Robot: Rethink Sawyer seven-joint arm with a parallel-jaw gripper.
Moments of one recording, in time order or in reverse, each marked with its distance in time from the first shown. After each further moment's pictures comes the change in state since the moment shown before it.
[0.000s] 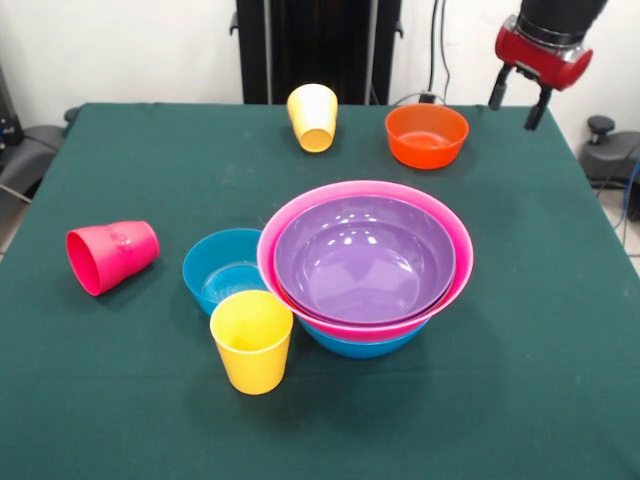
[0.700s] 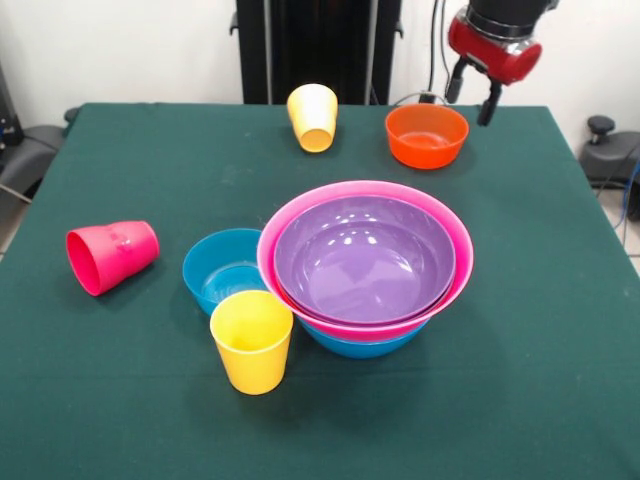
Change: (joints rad) arm -0.094 -0.038 0.002 0.087 0.000 -0.057 0.000
